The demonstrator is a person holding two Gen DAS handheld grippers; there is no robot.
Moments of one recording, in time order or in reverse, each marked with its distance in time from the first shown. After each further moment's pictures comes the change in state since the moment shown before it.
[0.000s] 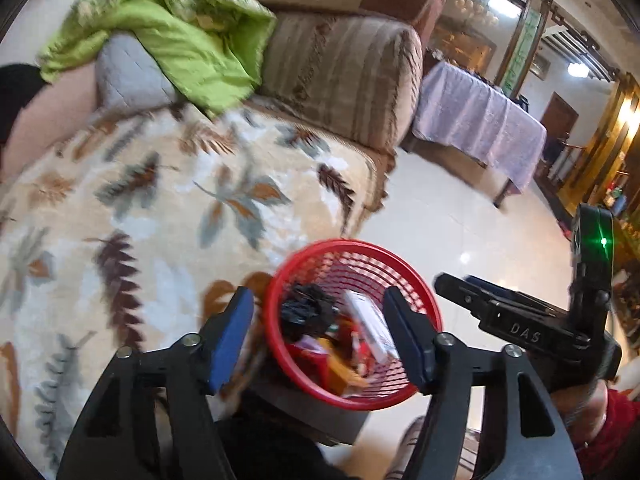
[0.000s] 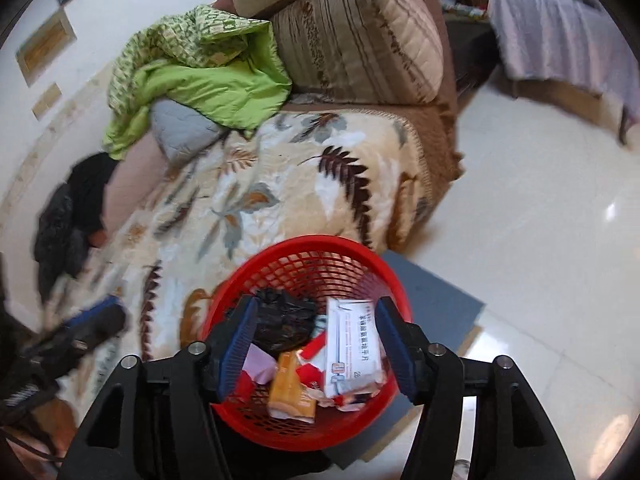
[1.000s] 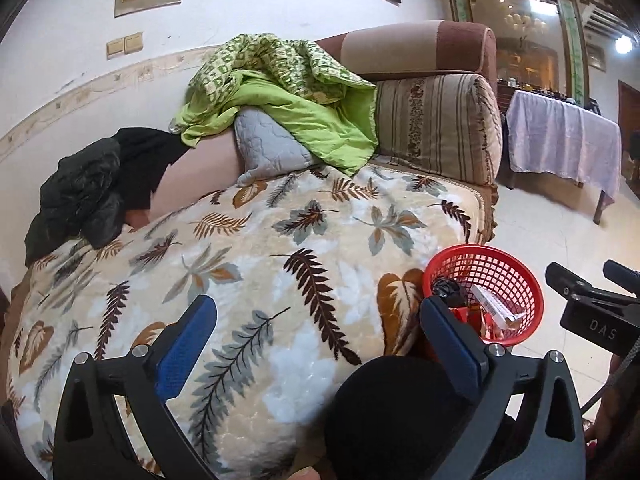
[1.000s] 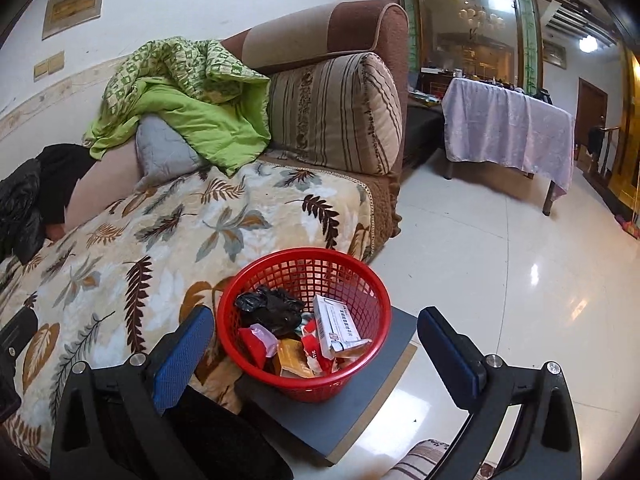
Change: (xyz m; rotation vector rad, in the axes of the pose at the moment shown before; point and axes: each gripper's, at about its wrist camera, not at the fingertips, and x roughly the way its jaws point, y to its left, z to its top) left arm -0.130 0.032 -0.073 0.068 -0.226 0.446; right arm -0.087 0.090 -0.070 -0.094 -0.237 -0.229
